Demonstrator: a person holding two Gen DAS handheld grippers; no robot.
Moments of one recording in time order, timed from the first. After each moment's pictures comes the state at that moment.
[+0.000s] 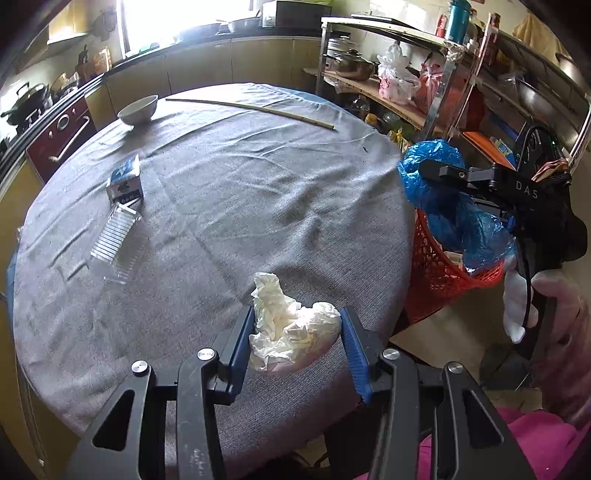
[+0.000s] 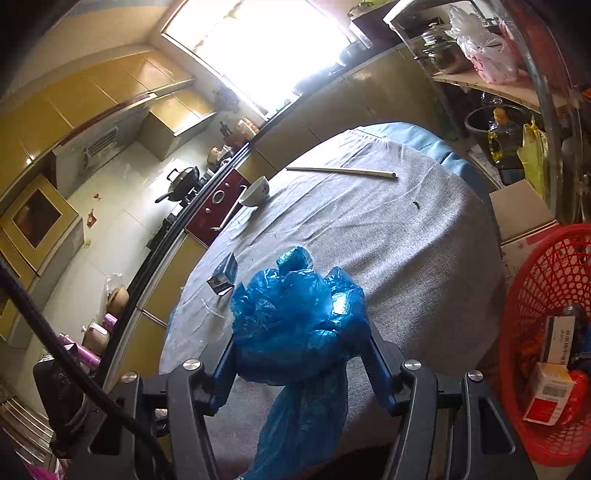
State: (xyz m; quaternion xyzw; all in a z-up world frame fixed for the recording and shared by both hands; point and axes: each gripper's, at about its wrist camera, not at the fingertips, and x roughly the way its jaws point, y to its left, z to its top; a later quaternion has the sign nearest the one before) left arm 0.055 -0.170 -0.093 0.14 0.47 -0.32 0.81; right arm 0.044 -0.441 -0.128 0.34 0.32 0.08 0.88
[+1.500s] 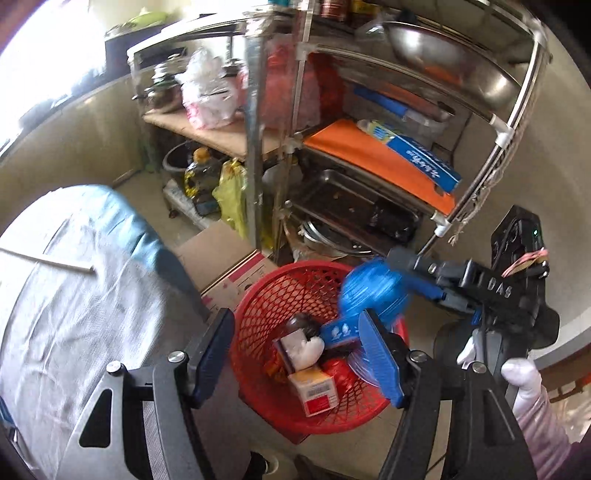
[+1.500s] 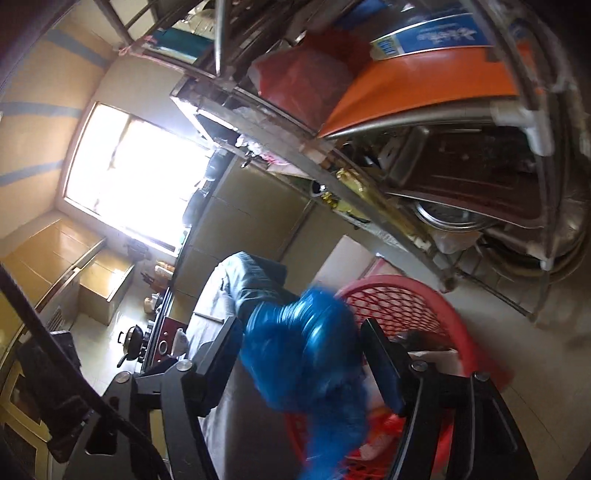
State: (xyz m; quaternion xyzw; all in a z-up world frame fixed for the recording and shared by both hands) left arm 0.048 -0.478 -0.069 0.21 0.41 -0.53 0.71; right arm -0.106 -0.667 -0.160 0.52 0.19 -0.15 0.82
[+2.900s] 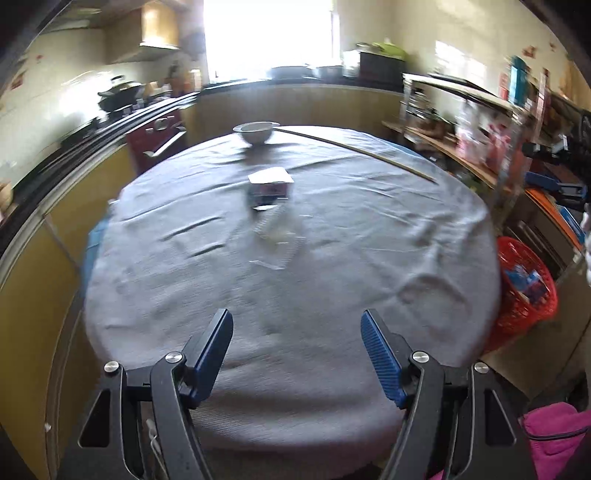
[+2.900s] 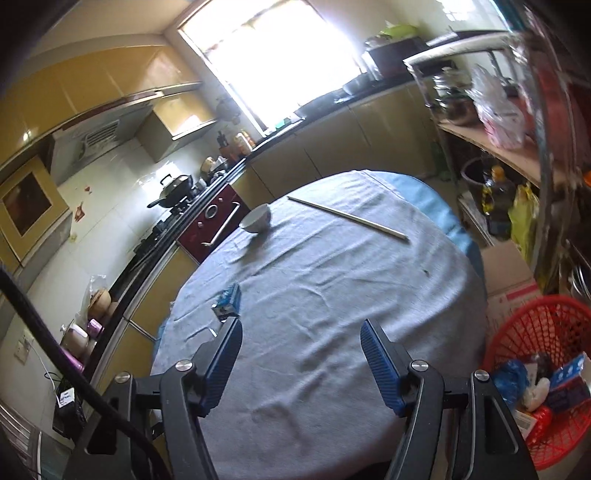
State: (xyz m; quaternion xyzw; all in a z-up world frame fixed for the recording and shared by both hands) left arm 0.066 -0.016 -0.088 0.08 0.38 -0.19 0.90; right arm 0.057 -0.409 -0.039 0.27 0.30 0.03 0.91
